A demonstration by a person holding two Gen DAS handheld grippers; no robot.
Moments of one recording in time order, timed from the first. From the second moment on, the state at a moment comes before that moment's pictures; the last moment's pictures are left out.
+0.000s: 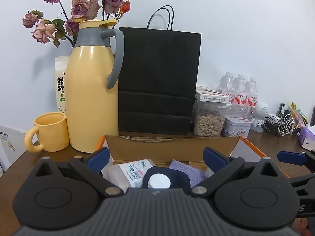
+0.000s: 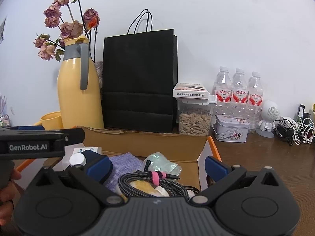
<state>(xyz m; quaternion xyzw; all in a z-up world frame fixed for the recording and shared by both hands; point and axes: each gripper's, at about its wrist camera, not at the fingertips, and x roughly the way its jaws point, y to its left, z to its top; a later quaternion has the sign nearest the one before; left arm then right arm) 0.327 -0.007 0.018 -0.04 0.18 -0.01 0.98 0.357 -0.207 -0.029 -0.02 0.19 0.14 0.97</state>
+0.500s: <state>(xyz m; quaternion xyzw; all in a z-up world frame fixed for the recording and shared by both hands) 0.304 -0.004 0.032 -0.04 0.17 -0.02 0.98 0.332 -0.205 -0.011 -0.03 0.17 0.14 0.98</state>
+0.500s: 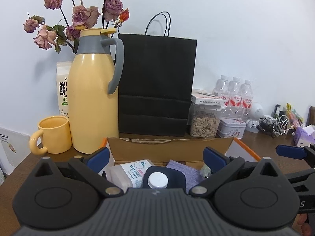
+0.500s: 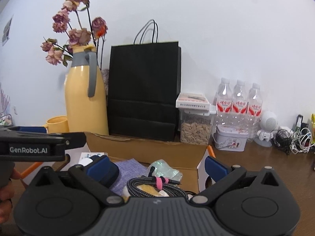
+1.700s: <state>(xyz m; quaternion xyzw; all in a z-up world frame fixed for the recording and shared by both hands) 0.147 0.026 0.002 -0.01 0.28 -0.02 0.96 0.181 -0.227 -0.056 -0.10 0.27 0.17 0.94</state>
